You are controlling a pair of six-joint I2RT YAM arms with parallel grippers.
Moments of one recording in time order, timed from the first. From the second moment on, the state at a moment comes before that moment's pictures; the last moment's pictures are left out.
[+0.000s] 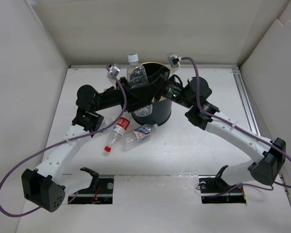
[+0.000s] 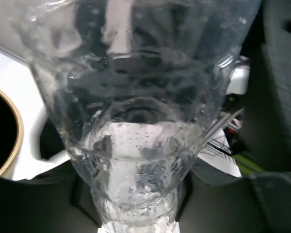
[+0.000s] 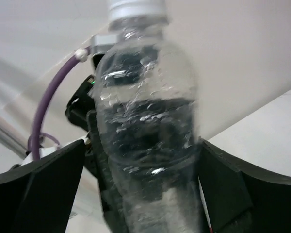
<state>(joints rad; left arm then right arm) -0.43 1.09 0.97 0.46 0.94 -0.84 0.82 1.38 1.31 0.43 -0.38 0.73</state>
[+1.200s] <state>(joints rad) -0.44 1.55 1.54 0.03 0.36 -0.40 0.72 0.88 1.14 -0.39 0.29 0.66</state>
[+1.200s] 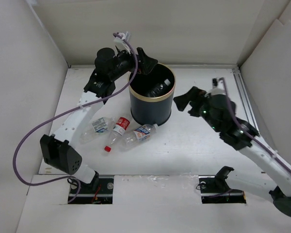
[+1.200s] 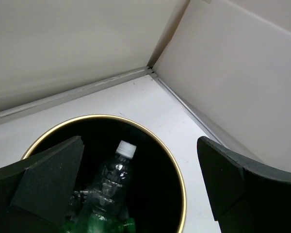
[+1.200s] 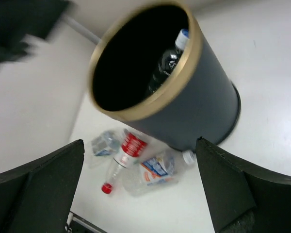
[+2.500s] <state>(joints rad) -0.44 0.74 1.14 -0.55 0.04 -0.41 1.05 1.91 1.29 -0.46 0.54 1.60</state>
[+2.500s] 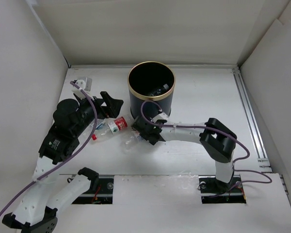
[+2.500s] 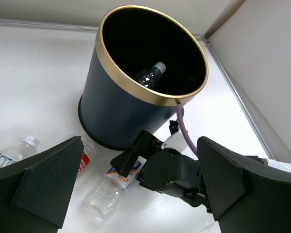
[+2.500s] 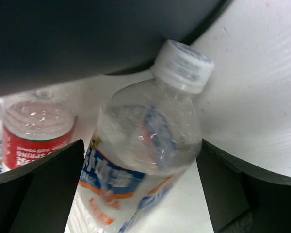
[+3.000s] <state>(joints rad) -0.44 0.71 1.13 -0.55 0.10 -0.41 1.18 1.74 1.09 -0.56 0.55 1.70</state>
